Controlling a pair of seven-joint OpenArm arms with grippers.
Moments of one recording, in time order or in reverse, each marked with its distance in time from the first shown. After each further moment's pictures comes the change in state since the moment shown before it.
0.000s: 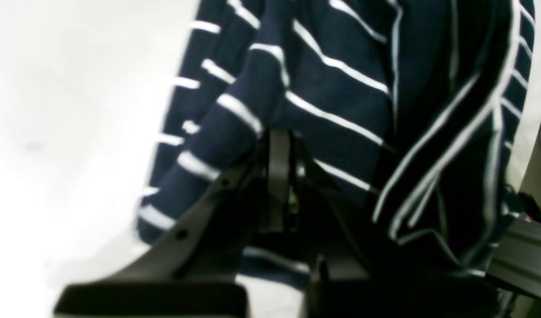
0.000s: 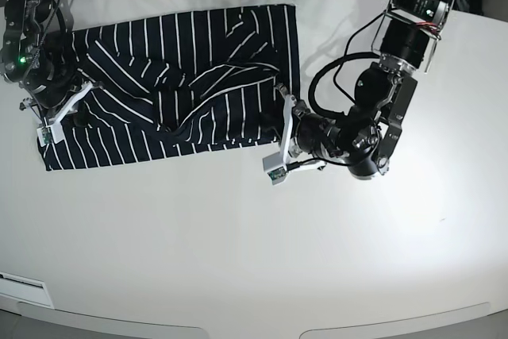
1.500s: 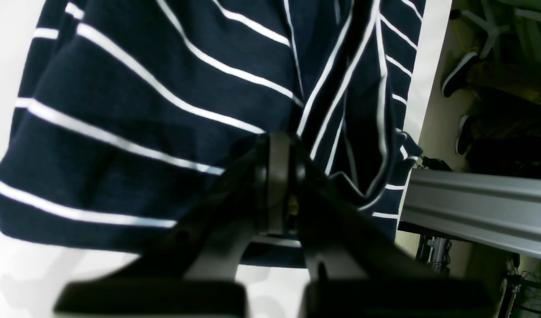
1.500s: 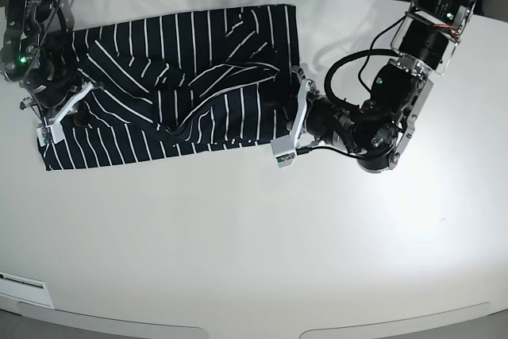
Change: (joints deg) left arm 0.1 -6.8 6.2 0.0 -18.2 -0.8 3.1; right arm 0.0 -0.2 0.0 0.0 0.0 -0.9 0.0
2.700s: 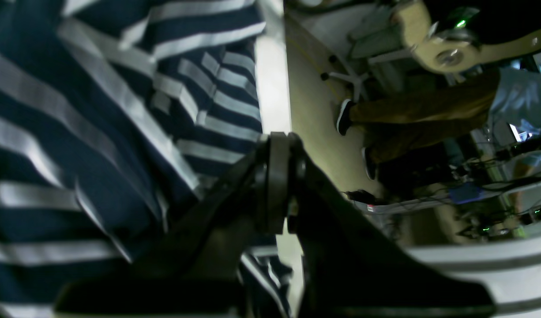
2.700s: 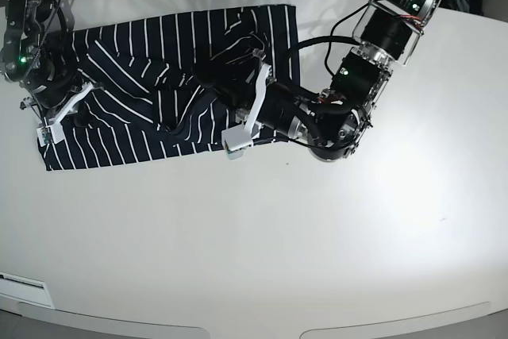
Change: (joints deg) left arm 0.5 11.0 0.1 0.1 -16.0 -4.1 0.2; right arm 0.0 -0.1 0.0 0.0 0.3 -0.2 0.0
